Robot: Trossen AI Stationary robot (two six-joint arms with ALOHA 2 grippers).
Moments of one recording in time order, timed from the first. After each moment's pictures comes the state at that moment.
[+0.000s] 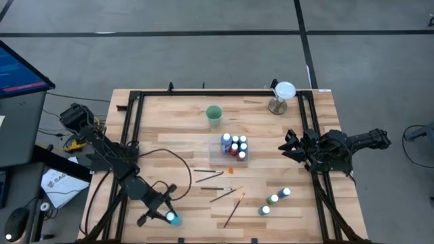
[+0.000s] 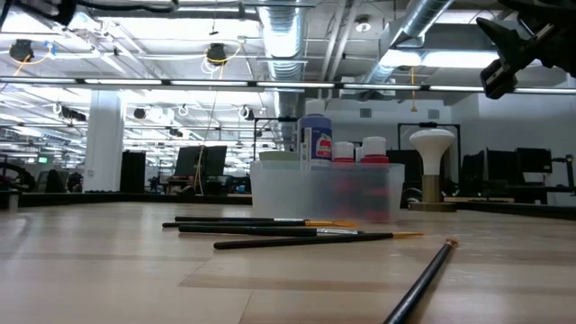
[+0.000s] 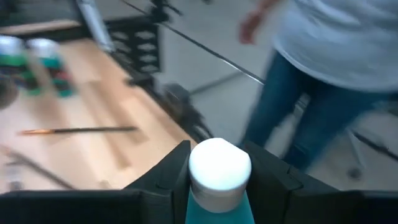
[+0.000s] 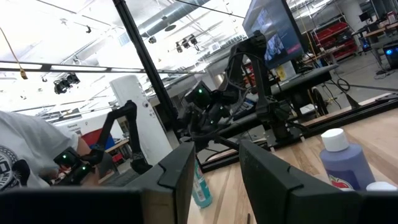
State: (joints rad) left arm -0.80 1.27 0.50 0.45 -0.12 -0.09; right arm 0.23 0.01 0.00 0.27 0.05 0.45
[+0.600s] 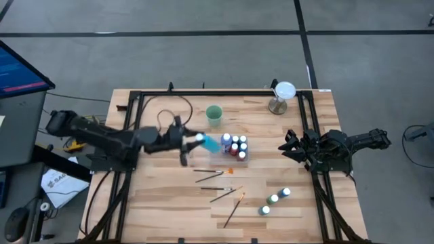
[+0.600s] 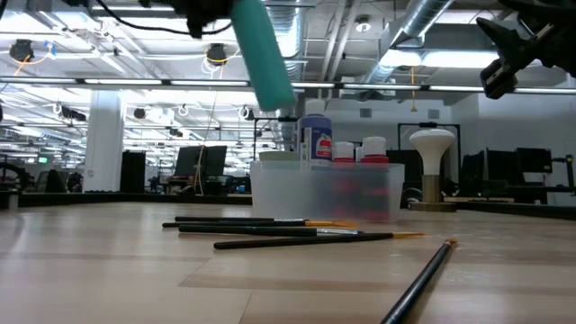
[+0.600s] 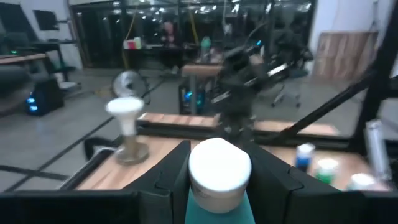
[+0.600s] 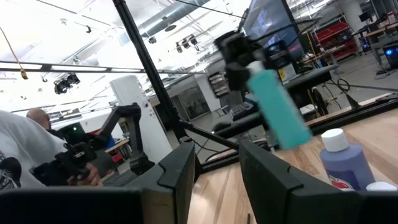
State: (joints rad) left arm -0.16 1.12 0.64 0.47 -0.38 0.02; right arm 0.23 0.01 0.00 0.27 0.05 0.45
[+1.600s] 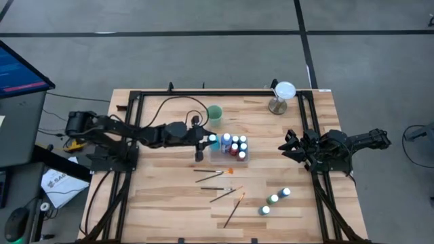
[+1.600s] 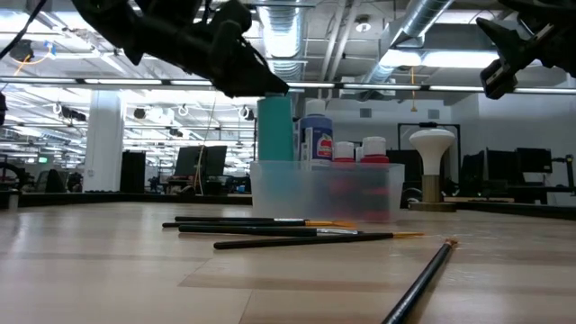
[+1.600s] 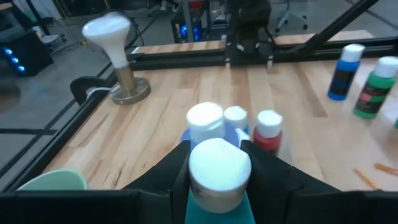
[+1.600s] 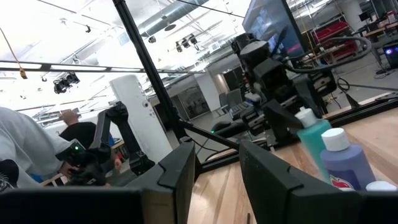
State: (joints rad) left arm 0.04 1.44 0.68 0.46 -0.17 0.11; right arm 0.23 0.01 0.00 0.26 0.05 0.45
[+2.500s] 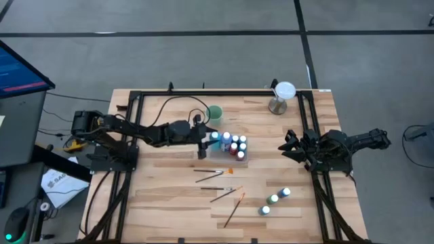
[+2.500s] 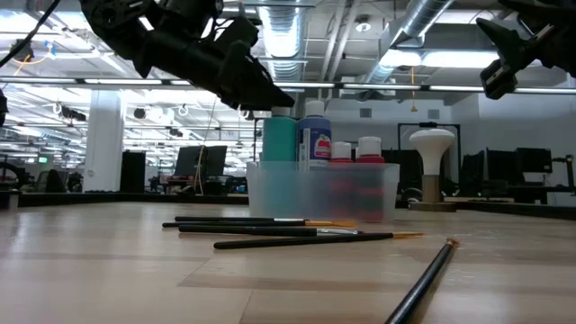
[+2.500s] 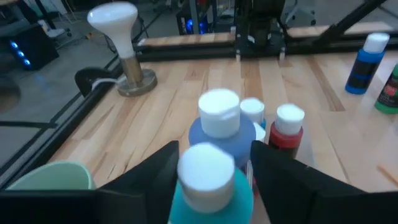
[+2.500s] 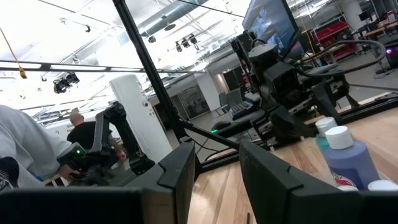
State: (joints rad) left arm 0.07 1.51 0.68 0.52 -0.15 0.11; right arm 0.23 0.01 0.00 0.26 0.05 0.45
